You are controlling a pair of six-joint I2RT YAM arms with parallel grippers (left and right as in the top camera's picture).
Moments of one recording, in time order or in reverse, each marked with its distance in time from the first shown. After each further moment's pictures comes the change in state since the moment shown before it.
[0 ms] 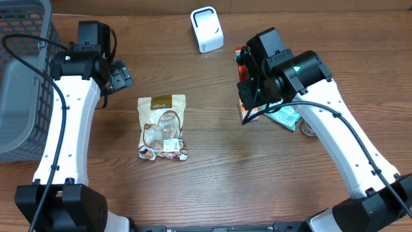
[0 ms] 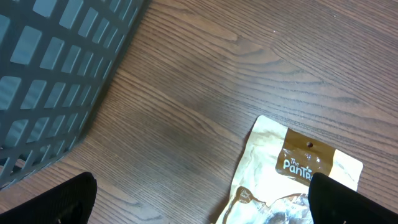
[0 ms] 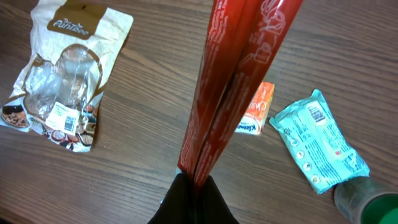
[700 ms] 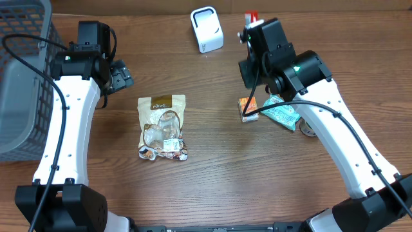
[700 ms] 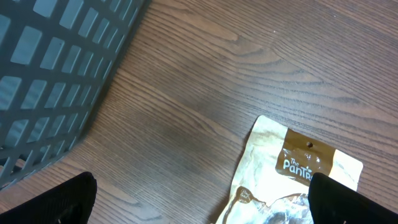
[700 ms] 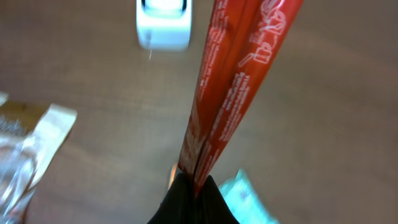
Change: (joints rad) left arm 0.000 0.000 0.000 0.000 0.000 0.000; right arm 0.000 0.000 0.000 0.311 0.276 -0.056
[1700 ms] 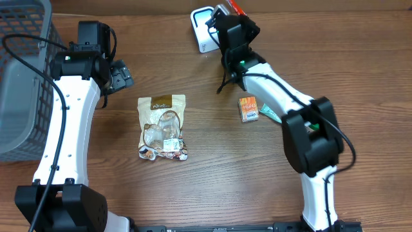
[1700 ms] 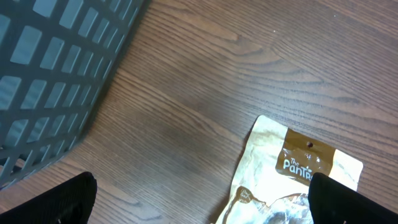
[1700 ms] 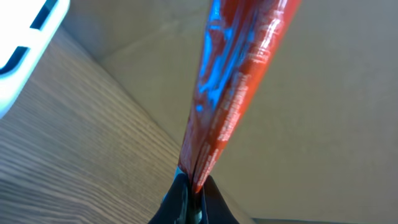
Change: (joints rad) left arm 0.000 0.000 0.000 0.000 0.001 0.000; right arm 0.000 0.562 0.002 1.022 0.542 -0.887
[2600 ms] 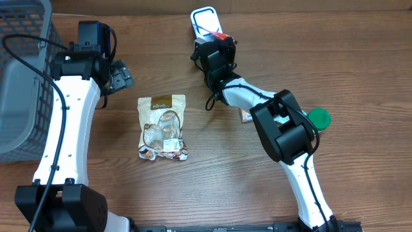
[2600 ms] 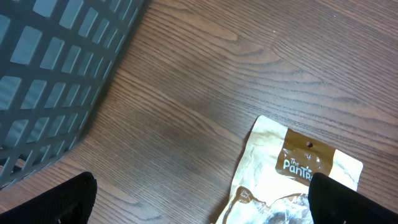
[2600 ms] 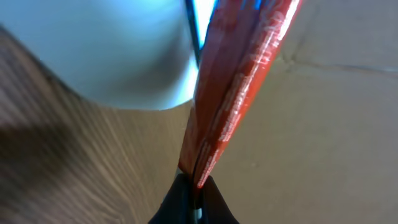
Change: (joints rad) left arm 0.000 0.000 0.000 0.000 0.000 0.000; right arm 0.077 0.219 0.001 0.196 0.078 -0.426
